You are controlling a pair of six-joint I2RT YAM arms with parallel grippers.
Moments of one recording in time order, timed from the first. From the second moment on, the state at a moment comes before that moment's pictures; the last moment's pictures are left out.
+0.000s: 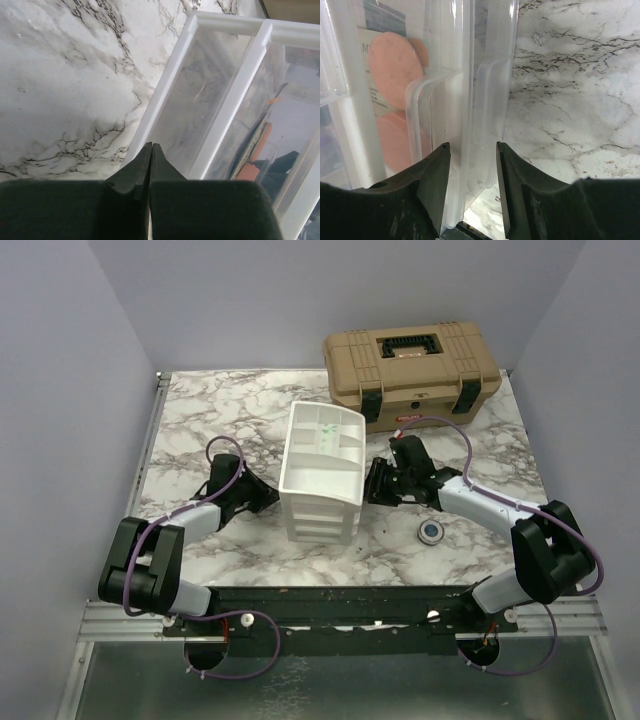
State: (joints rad) left arm -0.21 1.41 0.53 0.16 0.36 -1.04; right arm 0.54 1.48 0.84 -0.21 -0.22 0.74
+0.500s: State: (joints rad) left arm -0.34 1.48 0.48 0.26 0.35 -1.18; right arm 0.53 1.48 0.84 -0.20 -0.23 0.73
